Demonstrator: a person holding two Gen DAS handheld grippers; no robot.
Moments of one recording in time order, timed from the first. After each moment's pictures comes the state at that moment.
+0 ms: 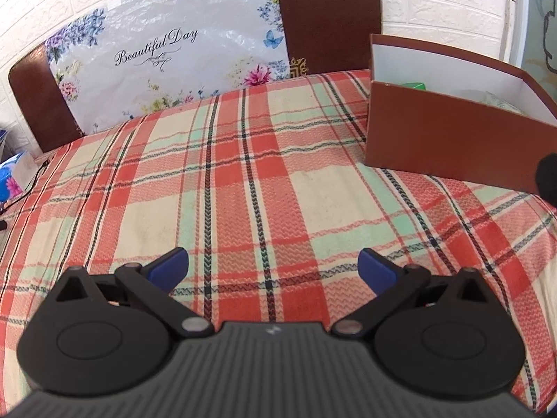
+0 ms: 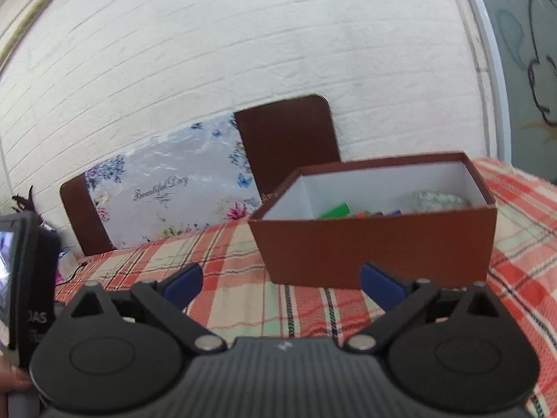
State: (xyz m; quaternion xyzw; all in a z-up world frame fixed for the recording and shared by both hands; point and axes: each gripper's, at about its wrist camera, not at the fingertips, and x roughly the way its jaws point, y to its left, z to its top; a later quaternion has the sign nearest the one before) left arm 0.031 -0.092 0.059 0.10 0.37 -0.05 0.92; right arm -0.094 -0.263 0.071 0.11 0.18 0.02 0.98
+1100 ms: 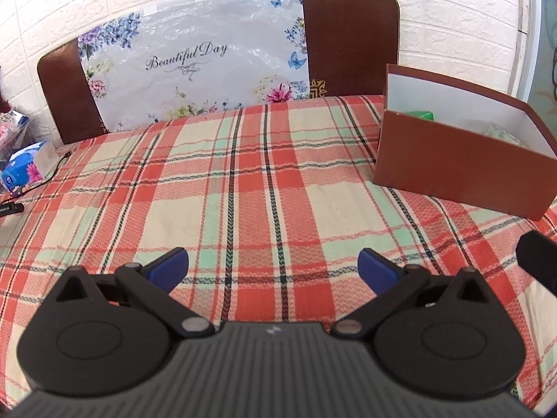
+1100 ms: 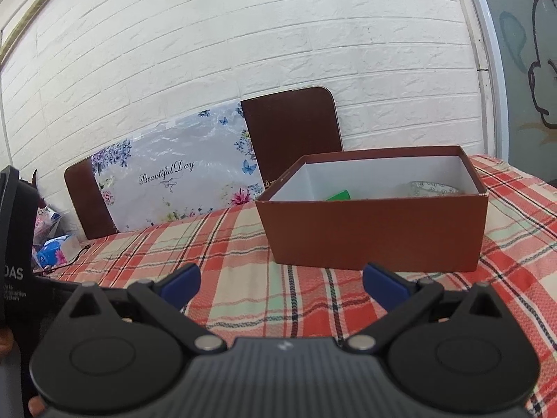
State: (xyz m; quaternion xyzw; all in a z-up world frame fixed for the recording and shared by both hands) left arm 0.011 -0.074 0.074 0.07 0.34 -0.04 0.94; right arm -0.112 -0.260 0.070 0.11 0.21 0.02 0.97
